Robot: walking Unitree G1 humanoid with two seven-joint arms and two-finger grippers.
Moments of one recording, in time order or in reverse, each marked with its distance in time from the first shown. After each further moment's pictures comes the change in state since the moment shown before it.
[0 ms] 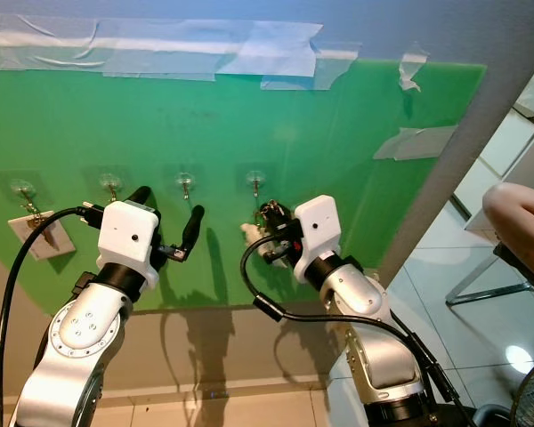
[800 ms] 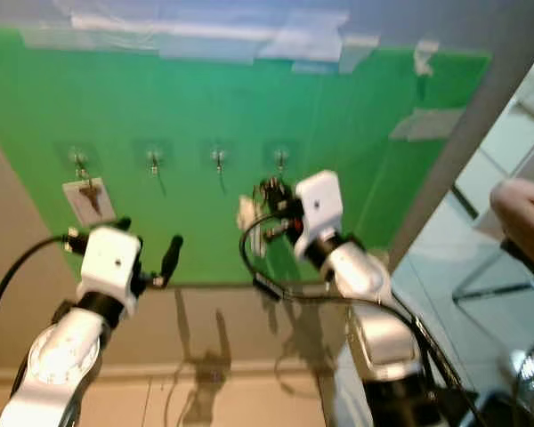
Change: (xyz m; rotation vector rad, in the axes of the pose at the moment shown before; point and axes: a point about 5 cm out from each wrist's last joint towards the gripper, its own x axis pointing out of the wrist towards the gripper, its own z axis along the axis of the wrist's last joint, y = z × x) left arm -0.026 0.011 -0.033 0.043 0.145 -0.007; right arm 0.023 -0.007 0.023 -0.056 -0.067 0.037
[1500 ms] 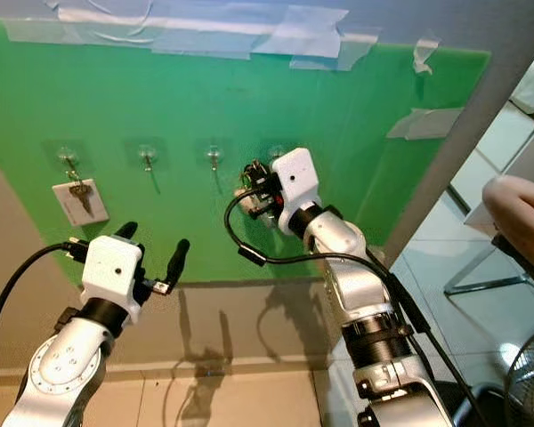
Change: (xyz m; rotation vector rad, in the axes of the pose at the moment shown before) left arm -0.006 -0.008 0.003 -0.070 -0.024 -0.018; right arm 0.042 -0.009 -0.008 -0.052 0.041 0.053
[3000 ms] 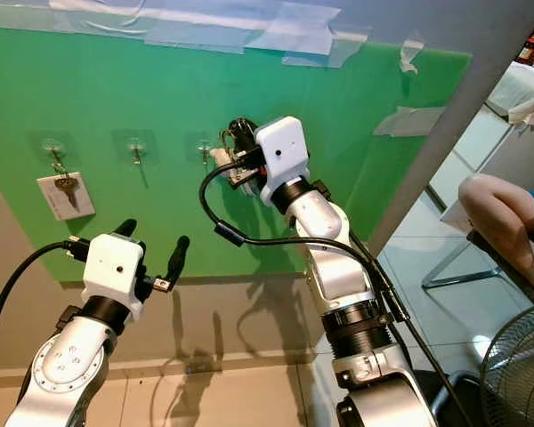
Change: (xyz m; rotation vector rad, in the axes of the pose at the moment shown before) left arm 0.004 -0.002 0.005 0.014 -0.029 0.020; right arm 0.012 0.019 0.048 -0.030 -0.245 -0.066
